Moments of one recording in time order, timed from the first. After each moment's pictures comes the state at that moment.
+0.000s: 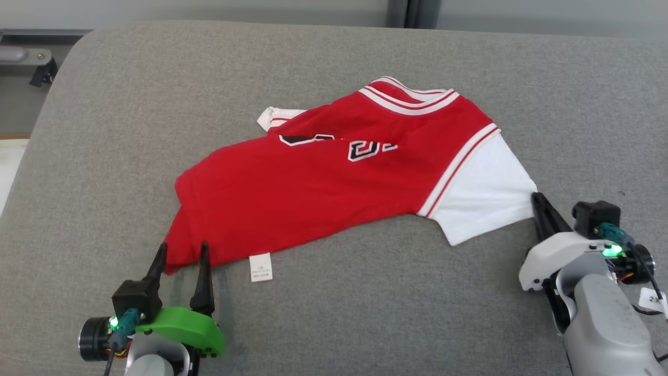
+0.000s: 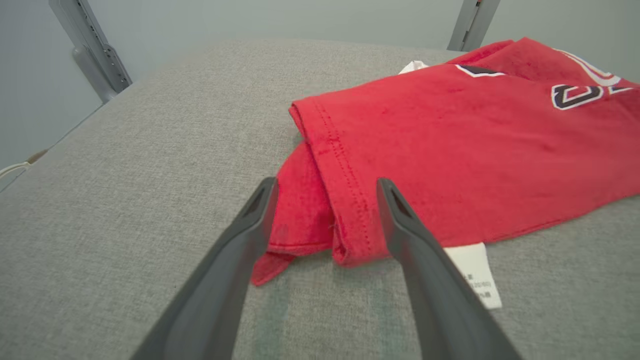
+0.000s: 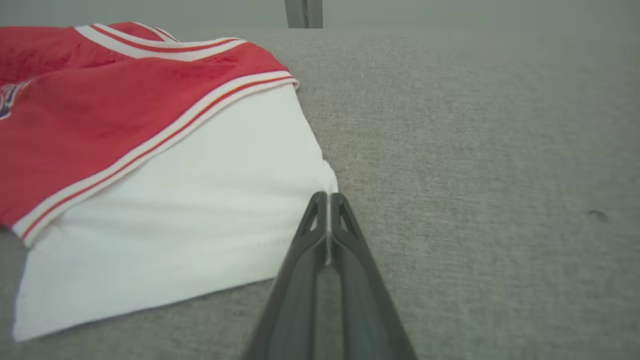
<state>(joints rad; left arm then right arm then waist) -0.17 0.05 -0.04 0.45 -0.17 -0.12 -0.26 -0.49 -0.05 -0.20 0.80 -0.02 0.13 -0.26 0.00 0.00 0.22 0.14</state>
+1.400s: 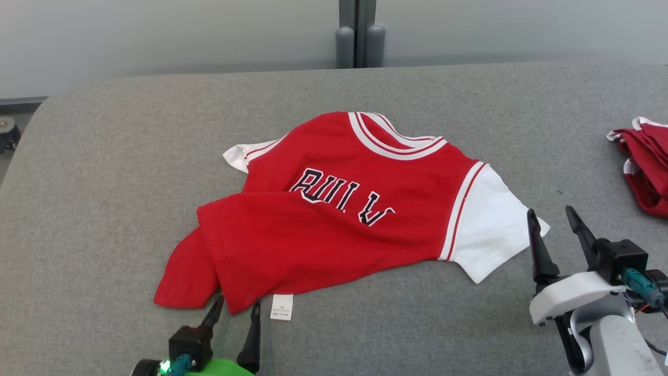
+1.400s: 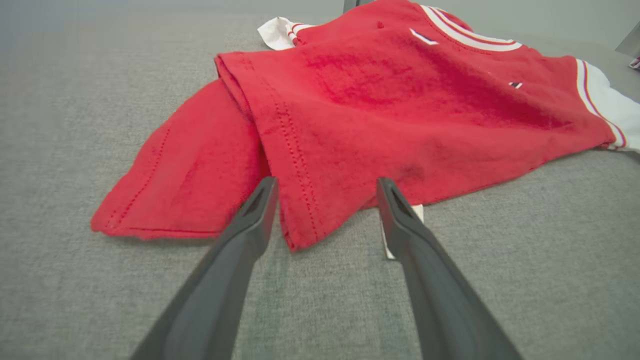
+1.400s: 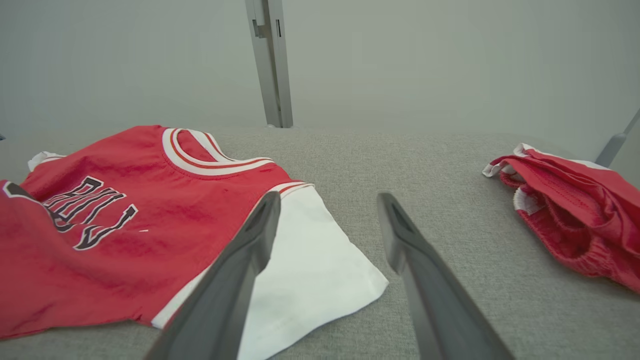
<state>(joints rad) -0.03 0.05 -0.22 0.44 -0.19 -0.12 -0.26 -0.20 -0.05 -0.15 0.35 0.06 0.13 -0.26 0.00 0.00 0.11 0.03</state>
